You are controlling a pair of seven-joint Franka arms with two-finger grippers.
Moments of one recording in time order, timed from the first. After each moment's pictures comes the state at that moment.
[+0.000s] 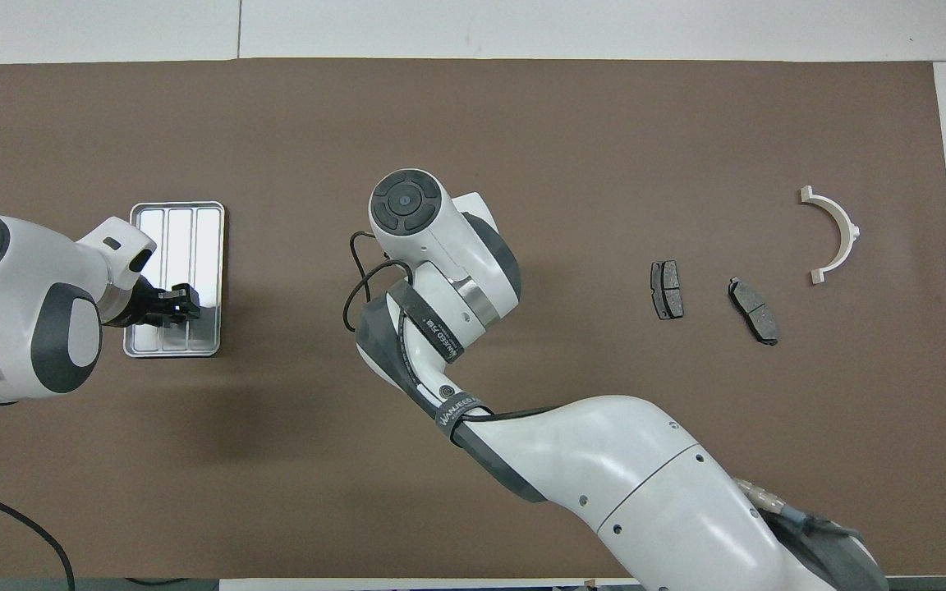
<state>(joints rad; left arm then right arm) -0.02 0.19 0.04 -2.19 -0.05 2.29 -0.08 0.63 0.83 0.02 -1.18 -0.02 1.96 1.02</state>
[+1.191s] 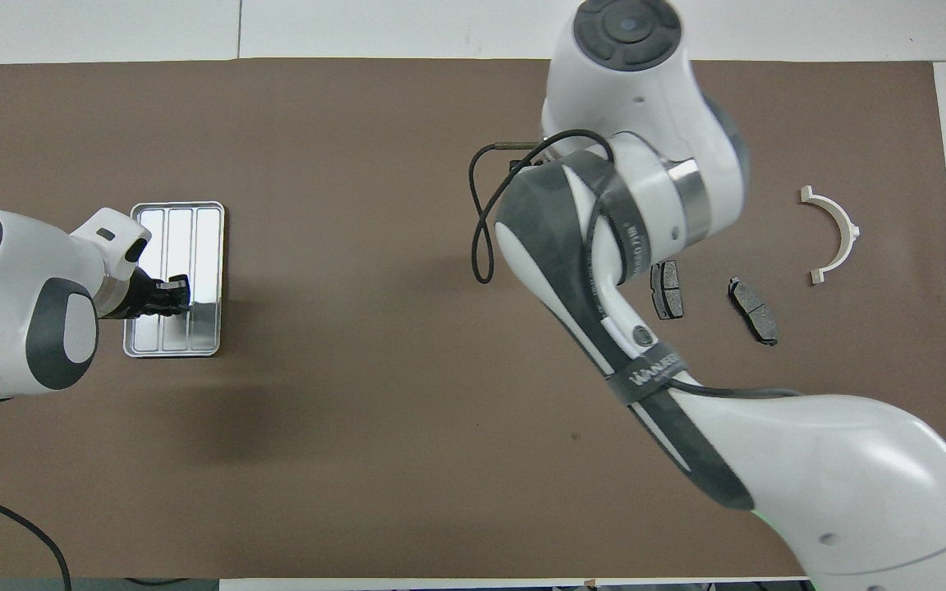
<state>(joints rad) -0.03 0.18 0.02 -2.13 -0.05 2.28 -0.20 0.36 0.55 0.01 -1.13 -0.01 1.65 0.40</state>
